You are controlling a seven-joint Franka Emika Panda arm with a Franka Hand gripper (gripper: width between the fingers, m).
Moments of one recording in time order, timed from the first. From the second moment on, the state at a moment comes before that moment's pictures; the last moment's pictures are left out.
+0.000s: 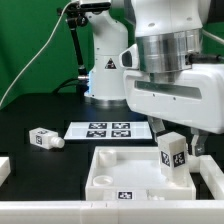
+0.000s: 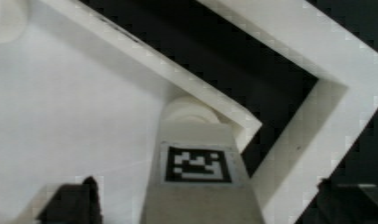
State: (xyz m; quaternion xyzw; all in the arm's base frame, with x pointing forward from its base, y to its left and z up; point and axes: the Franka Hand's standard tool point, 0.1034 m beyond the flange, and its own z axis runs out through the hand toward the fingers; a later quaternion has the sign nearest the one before) arm 0.634 0.108 0.089 -0.90 0.44 0.00 0.07
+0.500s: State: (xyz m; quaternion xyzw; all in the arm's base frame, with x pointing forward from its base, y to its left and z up) arm 0.632 0.107 0.086 -0.98 0.20 -0.02 0.04
